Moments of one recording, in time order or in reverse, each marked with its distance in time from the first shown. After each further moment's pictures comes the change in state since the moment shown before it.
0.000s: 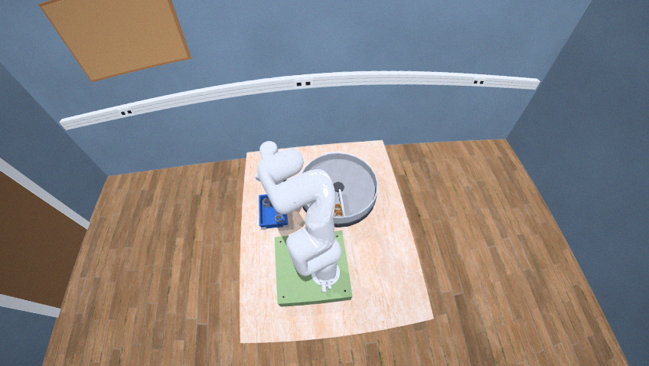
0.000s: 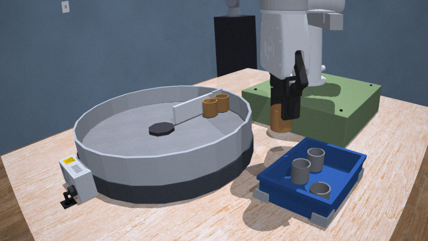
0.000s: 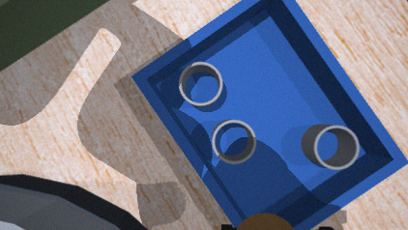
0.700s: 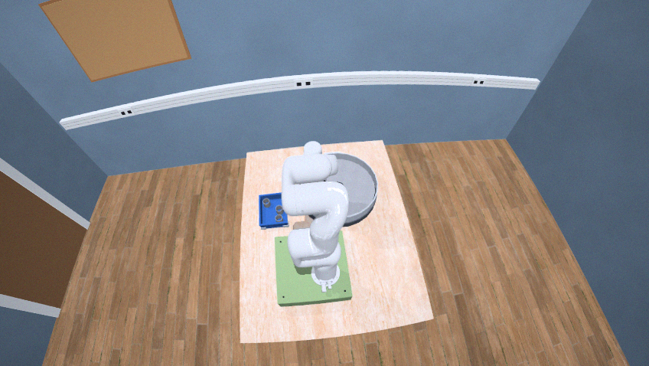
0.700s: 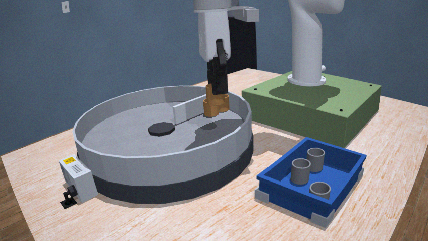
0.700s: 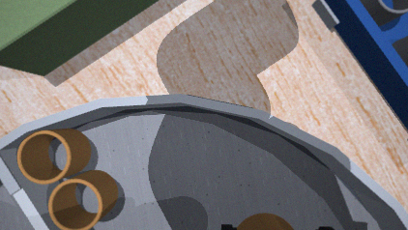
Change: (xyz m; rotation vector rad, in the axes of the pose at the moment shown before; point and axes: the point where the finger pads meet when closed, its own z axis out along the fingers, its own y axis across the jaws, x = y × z) arm -0.079 -0.166 0.001 0.004 0.003 0.006
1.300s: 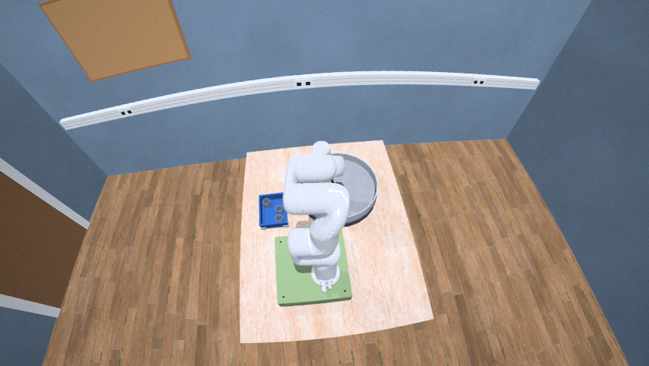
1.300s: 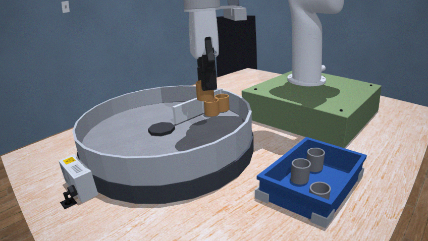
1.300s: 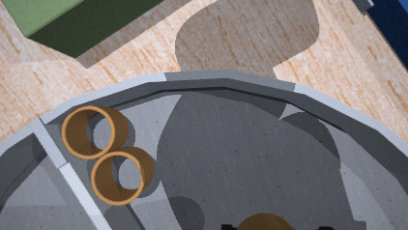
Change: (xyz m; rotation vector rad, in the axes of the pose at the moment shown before) arm -0.017 -0.030 -0.001 -0.002 -0.004 -0.006
